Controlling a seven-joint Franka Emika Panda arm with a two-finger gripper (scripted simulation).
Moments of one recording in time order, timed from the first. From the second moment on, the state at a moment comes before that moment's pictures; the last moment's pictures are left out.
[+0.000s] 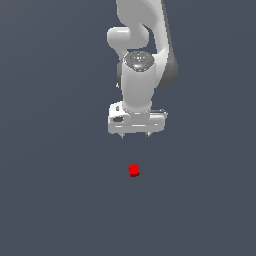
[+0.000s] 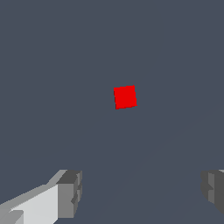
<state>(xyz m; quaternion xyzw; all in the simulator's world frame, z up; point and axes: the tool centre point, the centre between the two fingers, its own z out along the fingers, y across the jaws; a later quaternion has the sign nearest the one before) 0.007 0.029 0.187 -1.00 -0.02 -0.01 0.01</state>
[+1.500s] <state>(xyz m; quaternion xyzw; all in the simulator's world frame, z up) 0.071 0.028 0.049 -1.00 -0.08 0.00 0.00</state>
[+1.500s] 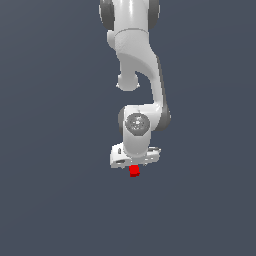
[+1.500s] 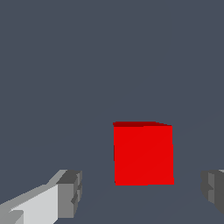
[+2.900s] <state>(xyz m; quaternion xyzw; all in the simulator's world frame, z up) 0.083 0.027 0.023 -1.00 -0.09 0.00 0.00</state>
